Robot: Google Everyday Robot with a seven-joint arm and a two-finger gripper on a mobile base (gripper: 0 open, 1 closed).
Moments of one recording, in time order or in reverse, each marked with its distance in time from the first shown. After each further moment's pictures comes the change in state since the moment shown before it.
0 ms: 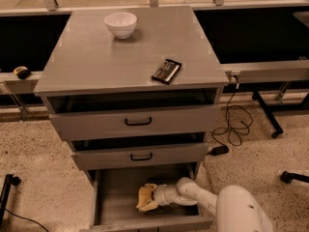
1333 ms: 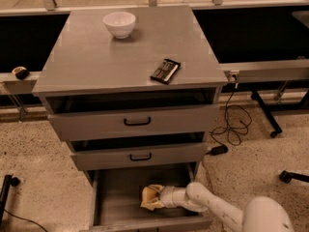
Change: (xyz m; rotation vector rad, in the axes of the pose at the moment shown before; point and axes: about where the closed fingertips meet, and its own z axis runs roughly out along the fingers) arm -0.025 0.006 -0.051 0.085 -0.083 -0.056
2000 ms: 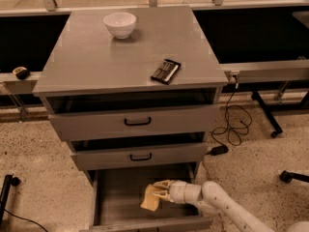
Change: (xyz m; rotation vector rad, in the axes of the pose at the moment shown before) arm -0.076 -0.004 -0.080 0.100 -0.171 -0.123
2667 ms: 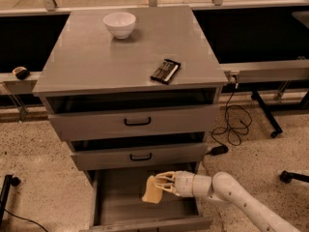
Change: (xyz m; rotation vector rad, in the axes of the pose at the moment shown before) arm -0.119 -0.011 -0.061 0.002 -0.046 -0.164
